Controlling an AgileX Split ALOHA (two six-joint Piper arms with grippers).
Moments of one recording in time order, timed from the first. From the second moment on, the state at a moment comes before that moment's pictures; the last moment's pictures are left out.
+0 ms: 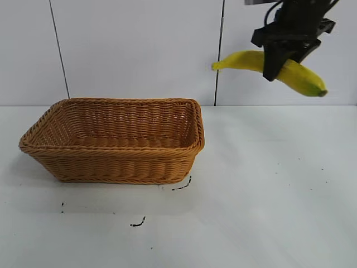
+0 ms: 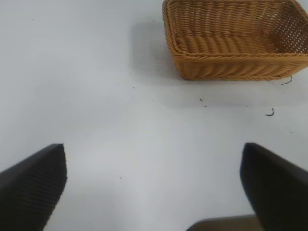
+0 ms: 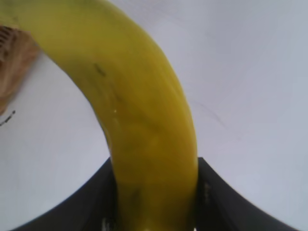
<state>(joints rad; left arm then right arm) -0.02 0.00 -0.49 -0.06 1.07 0.06 0.23 2.13 -1.99 0.05 1.19 -0.32</state>
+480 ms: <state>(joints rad) -0.02 0.00 -0.49 -0.06 1.07 0.06 0.54 2.32 -2.27 0.04 1.07 -0.58</state>
